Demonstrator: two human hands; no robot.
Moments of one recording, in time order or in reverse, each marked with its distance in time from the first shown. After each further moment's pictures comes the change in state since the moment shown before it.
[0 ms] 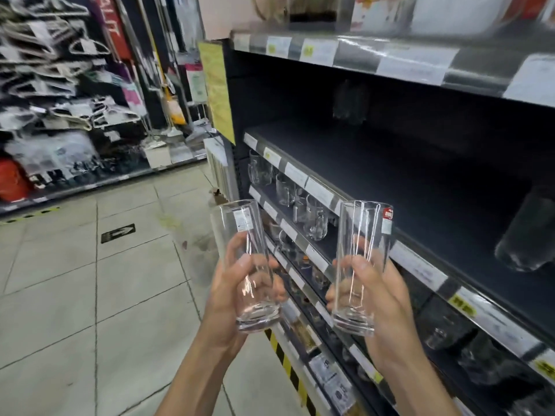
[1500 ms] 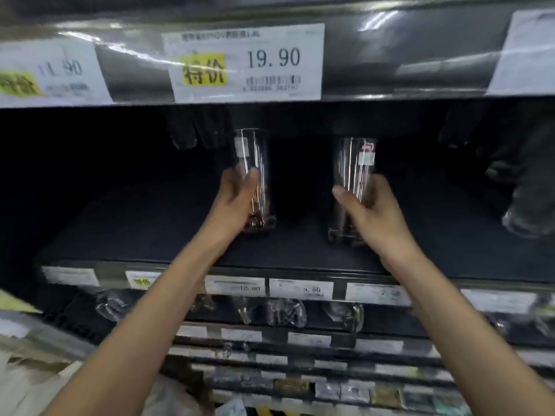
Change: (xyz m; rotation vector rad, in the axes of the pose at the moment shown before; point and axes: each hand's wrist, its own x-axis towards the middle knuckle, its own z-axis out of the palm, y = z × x) left_hand 0.502 -0.045 0.056 0.711 -0.777 -0.117; right_hand 0.311 -0.011 -0.015 -0.523 0.981 -0.175
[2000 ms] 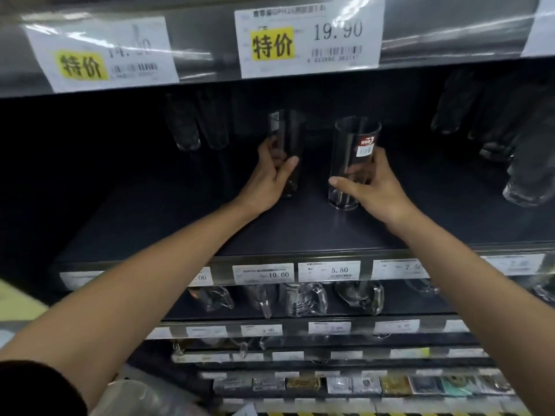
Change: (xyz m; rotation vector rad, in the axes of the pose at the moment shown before) left_hand 0.048 -0.004 0.008 0.336 -0.212 0.291; right_hand 0.014 -0.002 0.022 -0.148 -0.013 -0.035
